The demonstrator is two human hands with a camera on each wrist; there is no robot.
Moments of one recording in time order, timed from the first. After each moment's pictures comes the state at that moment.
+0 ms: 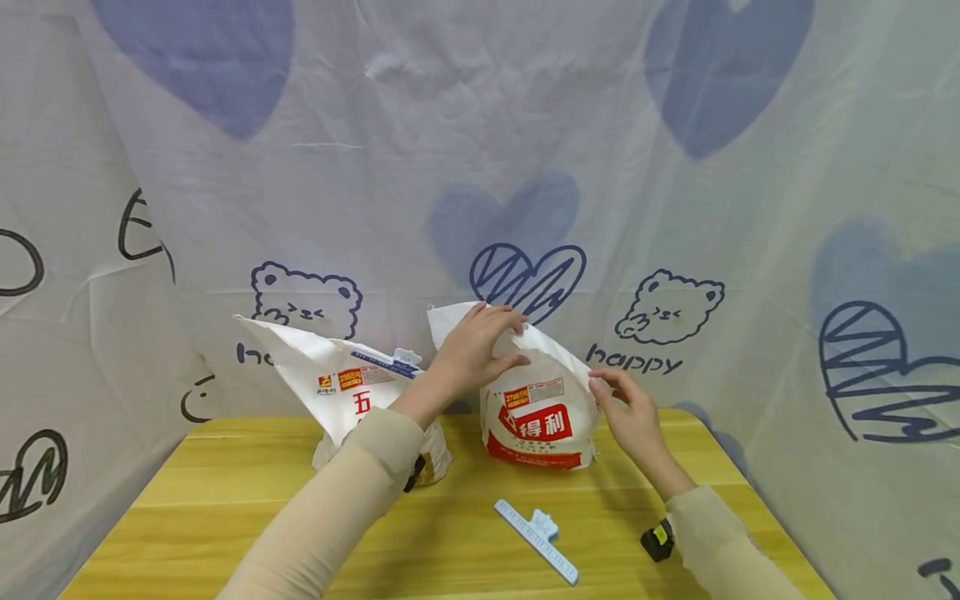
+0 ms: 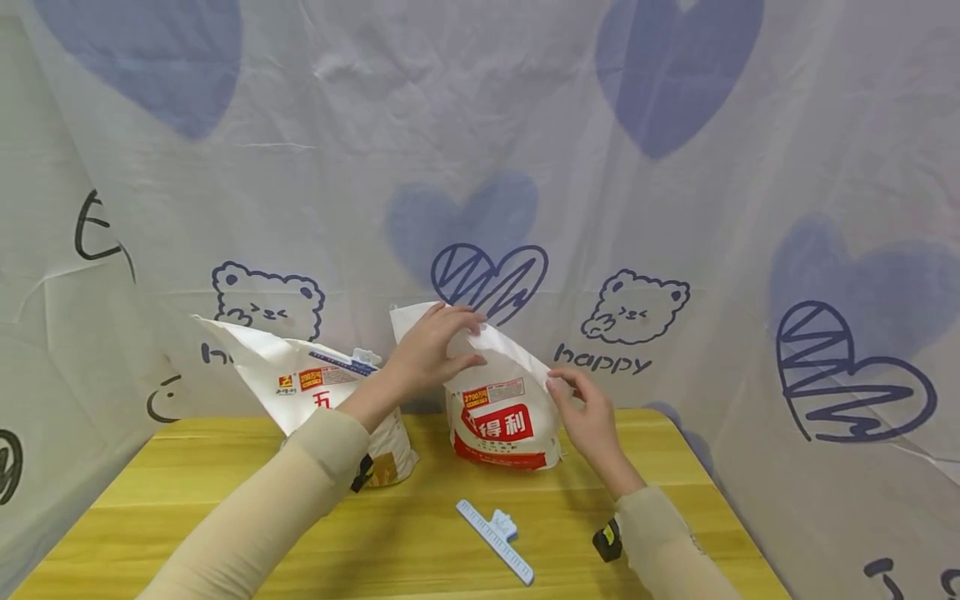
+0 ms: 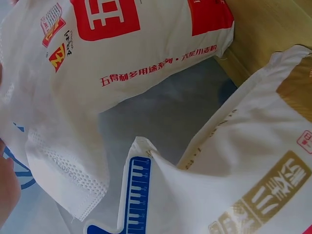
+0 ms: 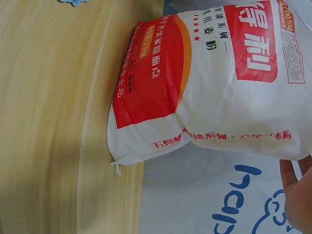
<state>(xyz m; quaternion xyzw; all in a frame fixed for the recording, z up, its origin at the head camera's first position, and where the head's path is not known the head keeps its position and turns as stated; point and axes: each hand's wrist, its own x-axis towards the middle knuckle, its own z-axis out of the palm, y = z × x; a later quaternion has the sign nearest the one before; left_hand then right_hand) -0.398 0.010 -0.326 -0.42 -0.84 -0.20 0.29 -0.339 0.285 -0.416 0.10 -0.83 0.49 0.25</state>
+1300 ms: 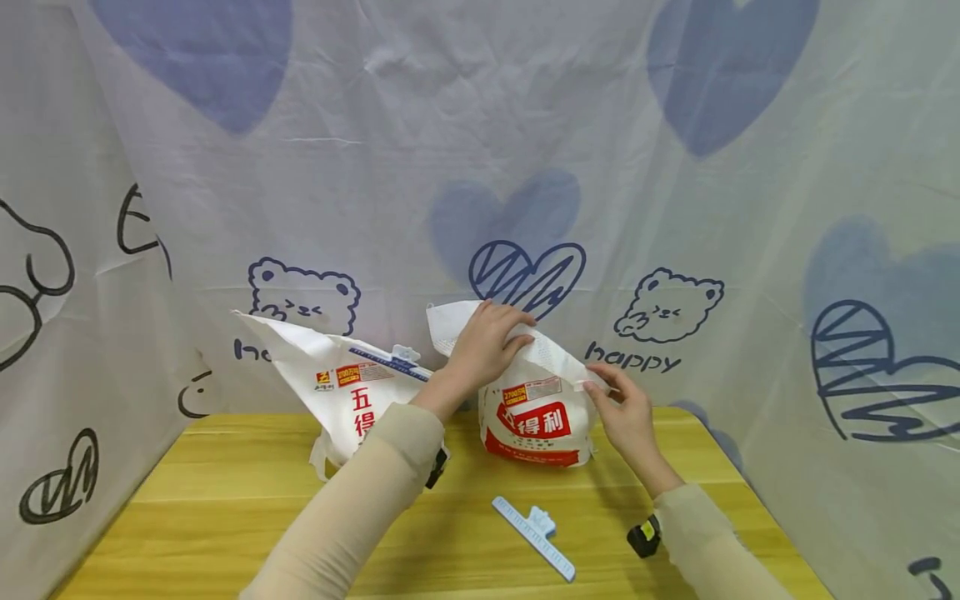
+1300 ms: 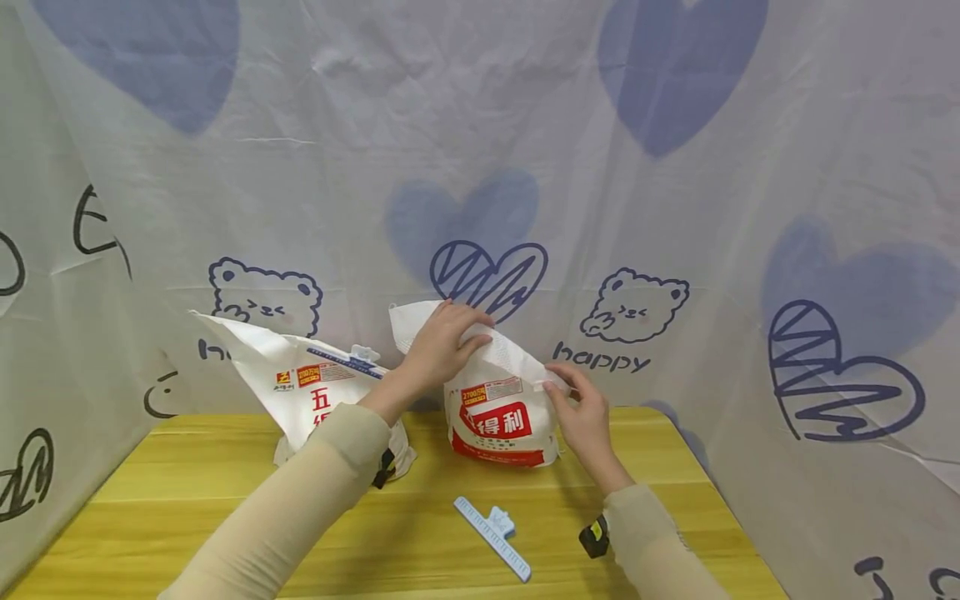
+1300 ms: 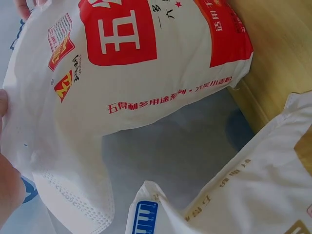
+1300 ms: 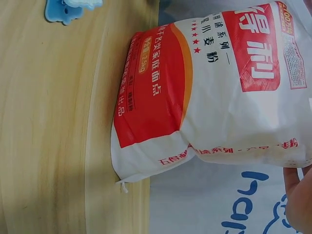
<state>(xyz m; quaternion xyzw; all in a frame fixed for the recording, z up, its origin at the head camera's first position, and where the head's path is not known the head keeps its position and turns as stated) -0.402 0.034 -0.329 -0.36 -0.86 -0.22 0.28 -0.345 0.277 -0.422 0.10 -0.81 0.51 0.28</state>
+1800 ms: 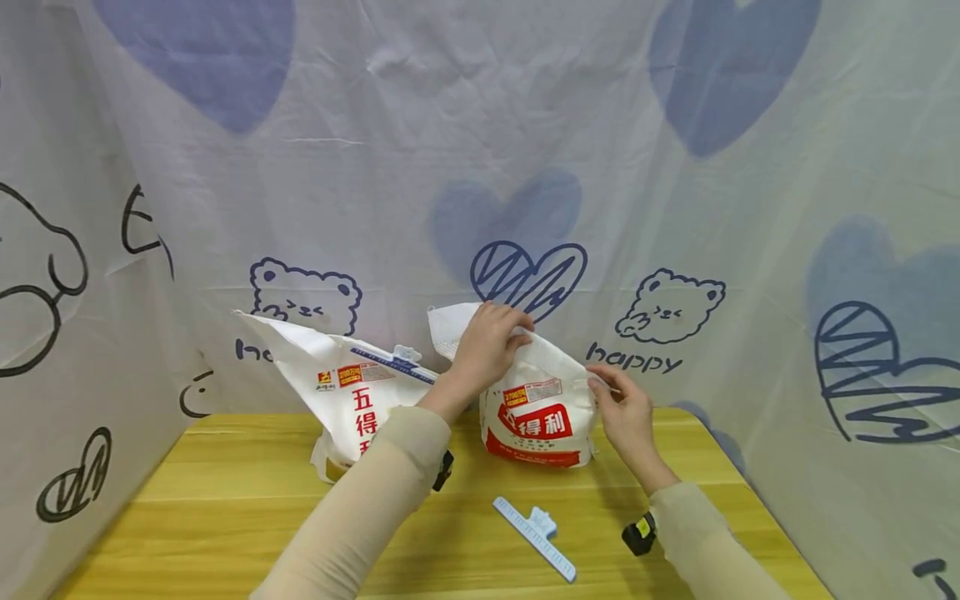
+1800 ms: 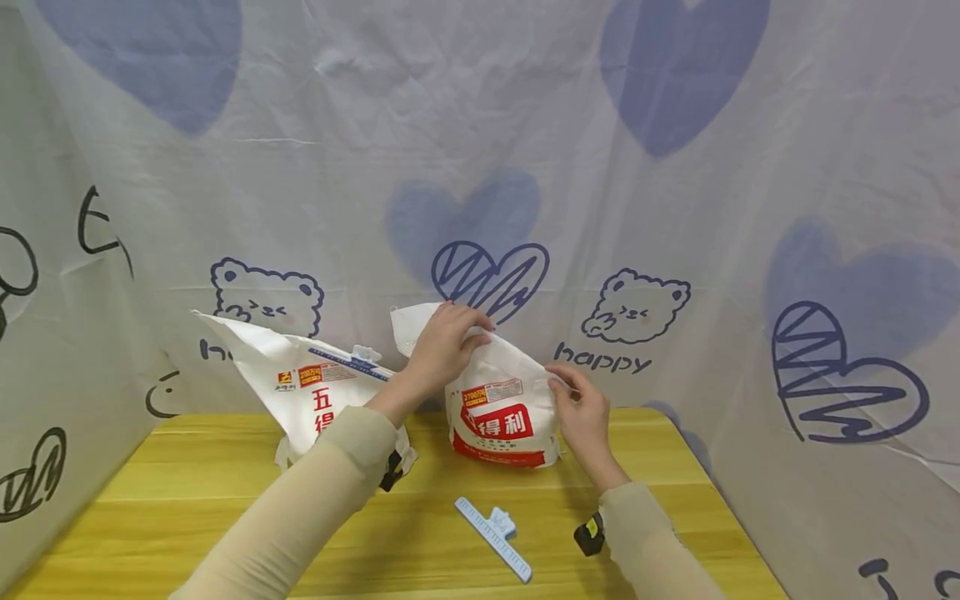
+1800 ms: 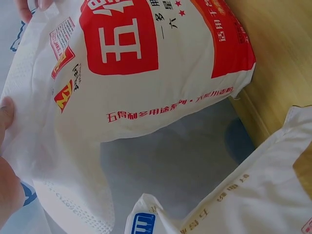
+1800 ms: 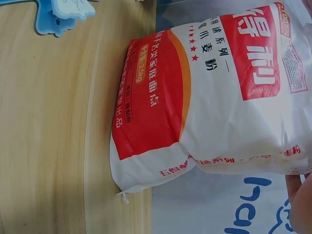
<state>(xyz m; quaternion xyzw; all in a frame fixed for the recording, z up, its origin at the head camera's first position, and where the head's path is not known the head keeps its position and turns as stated) -0.404 0.037 -0.335 -0.36 -0.83 -0.25 0.34 -0.350 0.271 -0.423 0.06 -0.80 0.51 0.30</state>
